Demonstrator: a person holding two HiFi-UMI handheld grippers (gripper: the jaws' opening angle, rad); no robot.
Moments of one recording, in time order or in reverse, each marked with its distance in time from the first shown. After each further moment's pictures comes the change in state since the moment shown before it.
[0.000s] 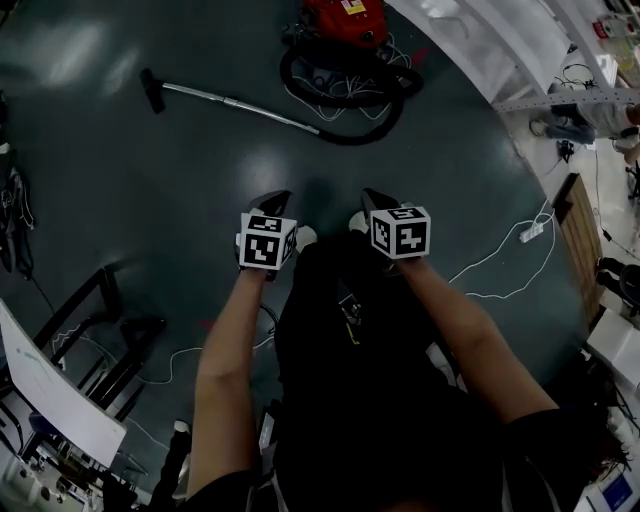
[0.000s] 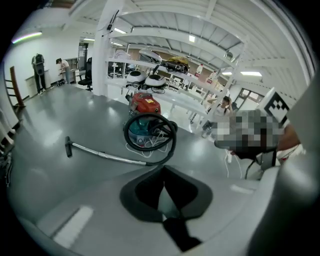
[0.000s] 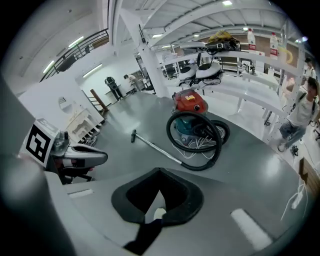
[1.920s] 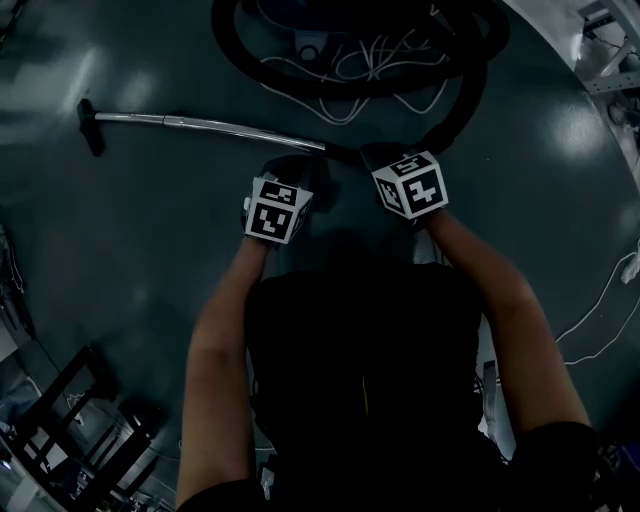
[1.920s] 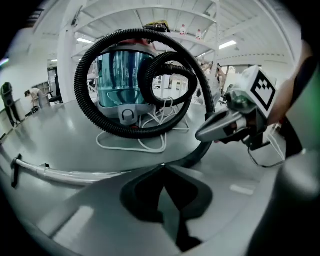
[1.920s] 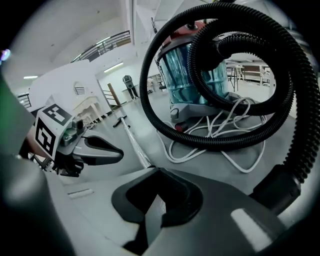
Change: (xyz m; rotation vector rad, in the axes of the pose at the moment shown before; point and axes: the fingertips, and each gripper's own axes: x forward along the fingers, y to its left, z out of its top) left arm 0.509 0.134 -0.100 0.344 -0.062 -0.012; right arm 0.485 -0.210 -0.072 -0.224 -0.138 0.142
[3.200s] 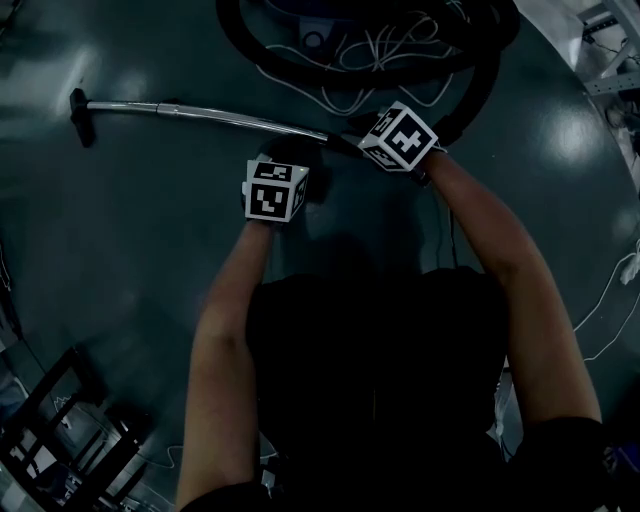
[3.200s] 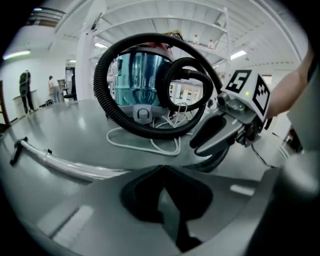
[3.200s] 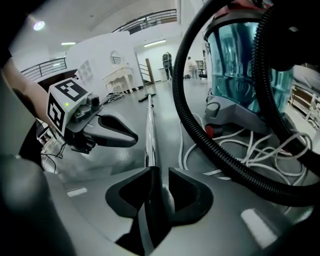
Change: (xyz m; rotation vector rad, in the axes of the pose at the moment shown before) left arm 0.018 0.032 -0.007 -0.109 -0.113 0.089; right arm 0.058 0.019 0.008 -0.425 0.174 0.205
